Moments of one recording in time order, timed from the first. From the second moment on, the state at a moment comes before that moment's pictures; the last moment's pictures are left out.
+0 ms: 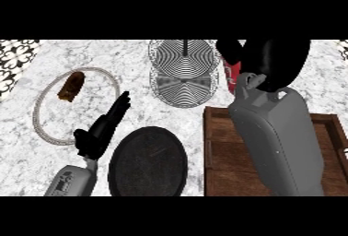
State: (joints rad) left arm -0.18 0.15 -0.17 -1.32 0.07 -0.06 -0.10; right arm -0.89 -0.01 0.10 -1.56 1.25 0.03 1.22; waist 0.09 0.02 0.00
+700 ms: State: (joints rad) left arm -0.21 0.14 -0.17 -1.31 0.06 -0.06 -0.09; right arm -1.22 -0.01 -0.11 -0.96 1.11 -0.20 1.12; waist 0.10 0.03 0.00
